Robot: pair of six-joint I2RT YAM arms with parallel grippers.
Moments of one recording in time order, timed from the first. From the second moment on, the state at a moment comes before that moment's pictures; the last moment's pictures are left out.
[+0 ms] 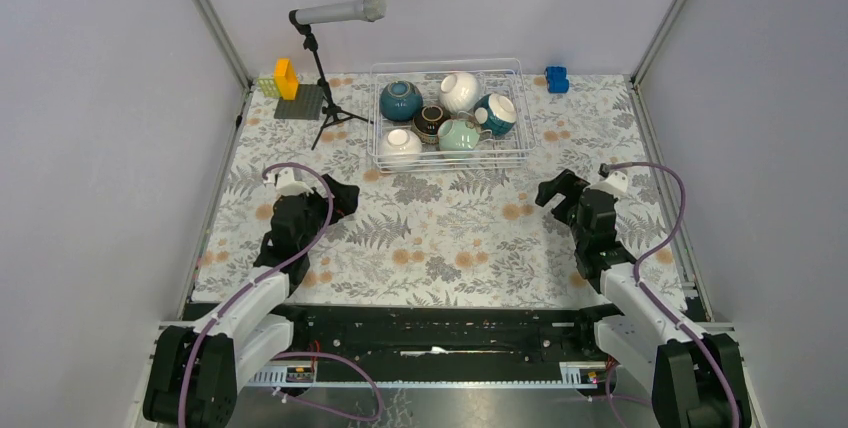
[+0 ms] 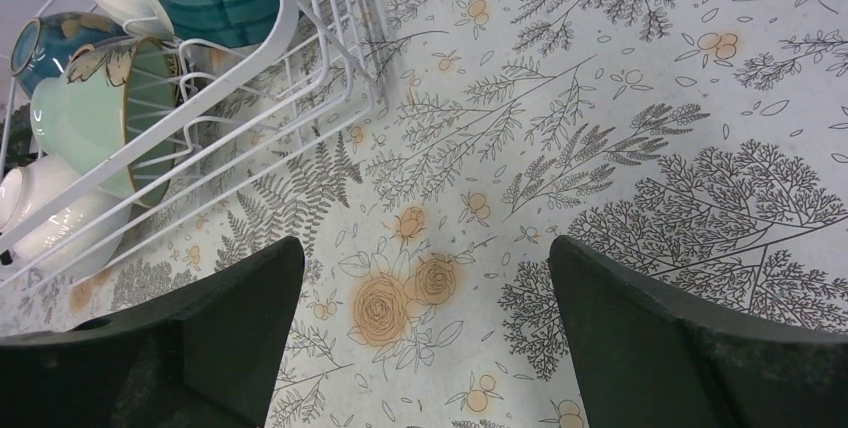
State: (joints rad) left arm -0.20 0.92 0.24 0.39 0.00 -0.64; right arm 0.18 0.91 0.29 0.25 0.20 0.61
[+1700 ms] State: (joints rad) left arm -0.20 0.94 0.22 0.54 0.22 -0.66; right arm 0.28 1.78 1.15 0.16 -0.22 0.81
